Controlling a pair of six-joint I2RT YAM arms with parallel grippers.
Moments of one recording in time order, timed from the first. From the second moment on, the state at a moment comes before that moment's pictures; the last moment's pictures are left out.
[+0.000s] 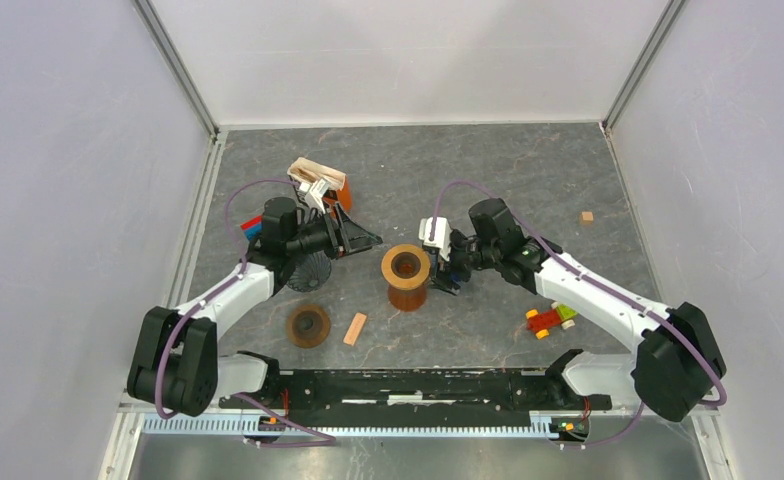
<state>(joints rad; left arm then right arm) -0.26 1.27 0.60 0.31 0.81 -0.81 0.64 1.26 0.83 -0.26 -0.56 -0.56</state>
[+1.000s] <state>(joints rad) -0.22 1.19 0.75 0.08 0.73 -0.68 0.61 1.43 0.97 -0.33 -0.14 -0.36</state>
